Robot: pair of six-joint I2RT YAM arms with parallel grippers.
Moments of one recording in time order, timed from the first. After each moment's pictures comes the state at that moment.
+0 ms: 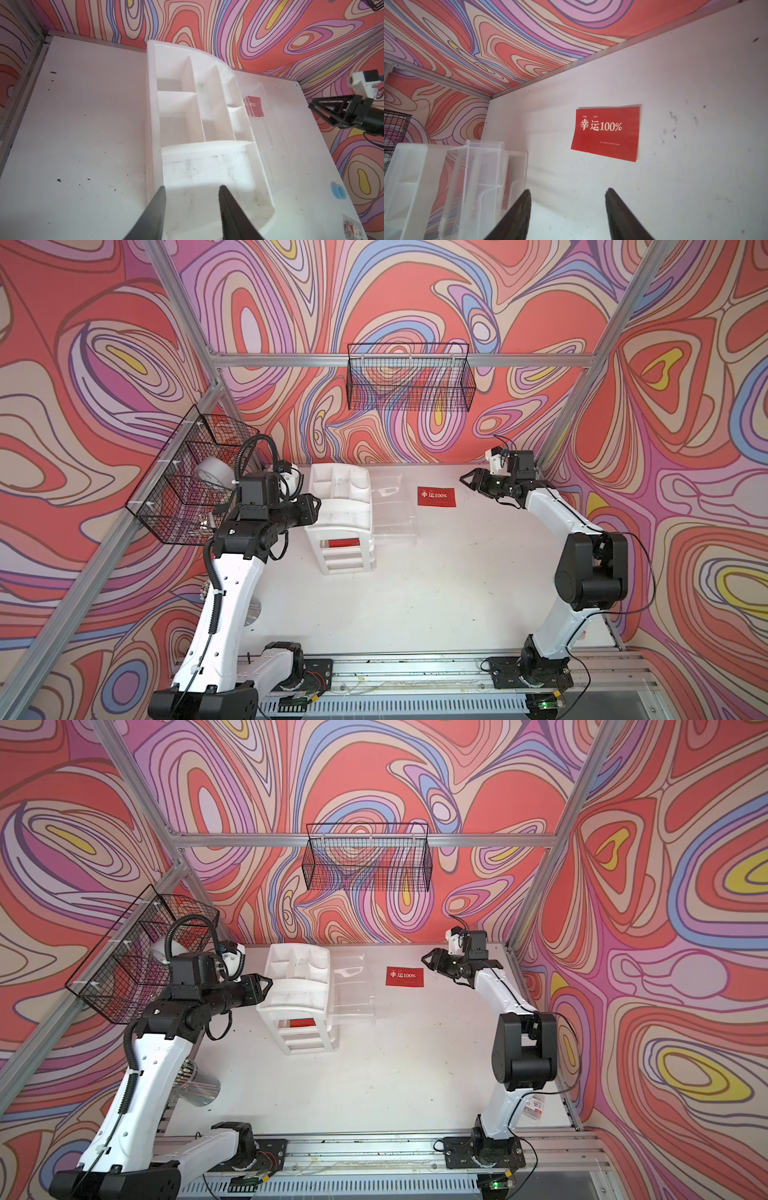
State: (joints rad) left arm -0.04 1.12 1.31 -0.83 0.25 -0.25; right arm 0.02 1.77 1.39 -0.30 -0.57 0.39
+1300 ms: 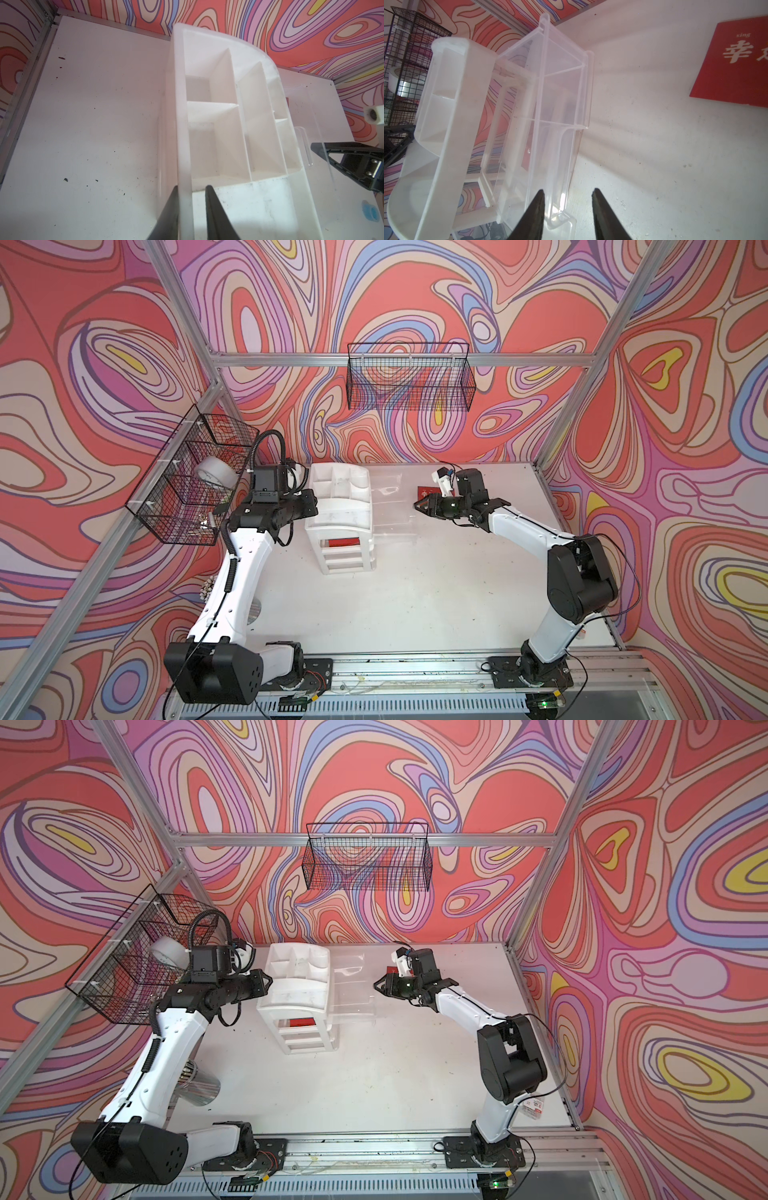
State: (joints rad) left arm -0.02 1.27 1.31 -0.77 0.19 -0.25; right arm 0.37 1.75 1.26 -0.14 -0.59 0.52
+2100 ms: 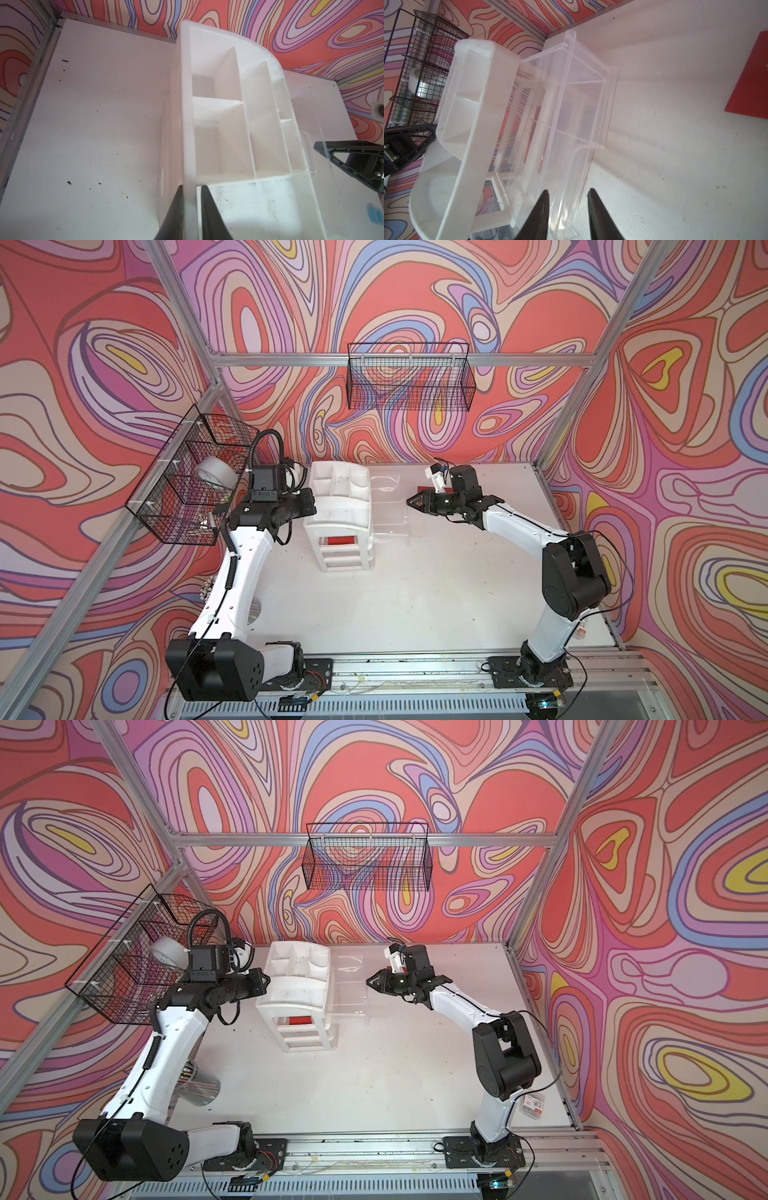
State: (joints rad) left arm -0.01 1.28 1.31 -0.76 0.20 -0.24; right arm 0.40 1.80 1.32 -0.11 -0.61 0.56
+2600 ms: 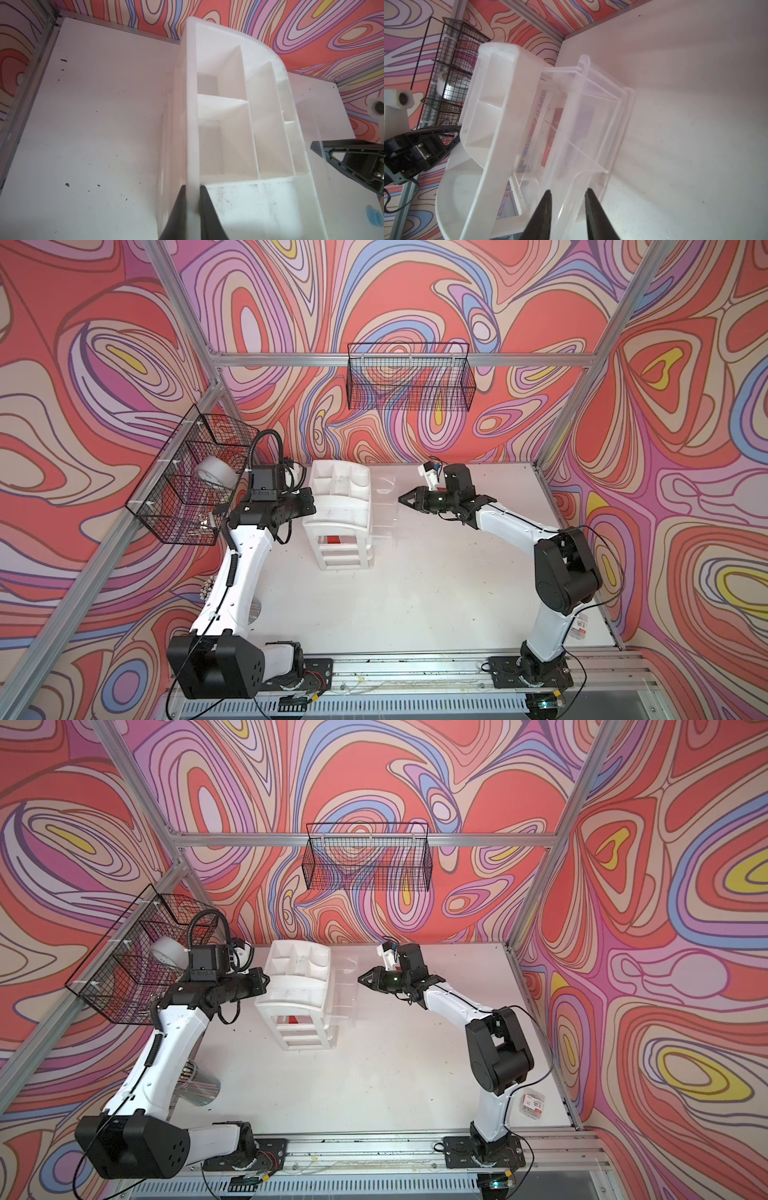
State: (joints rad) left arm 0.00 1.30 1.30 -0.74 0.23 -0.24; right arm 0.45 1.85 1.35 0.01 -0.68 0.65
